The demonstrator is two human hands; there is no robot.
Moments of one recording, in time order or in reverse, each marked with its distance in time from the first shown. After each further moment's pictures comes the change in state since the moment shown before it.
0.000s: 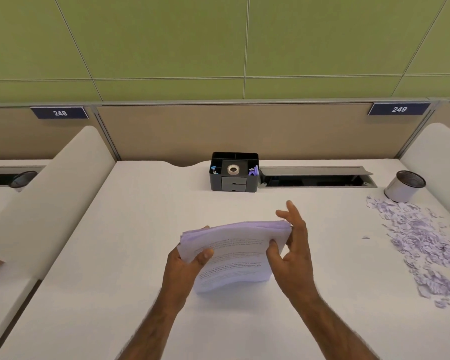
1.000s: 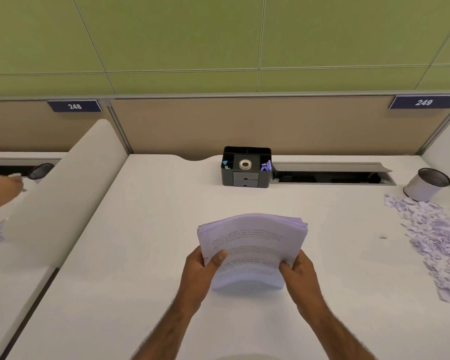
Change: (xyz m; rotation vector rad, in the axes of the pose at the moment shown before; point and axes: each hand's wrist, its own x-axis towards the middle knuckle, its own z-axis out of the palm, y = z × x) left_hand -0.006 -0.026 0.002 0.067 0.022 -0.130; right_hand -0.028 0.048 0.013 0.113 -0.136 0.532
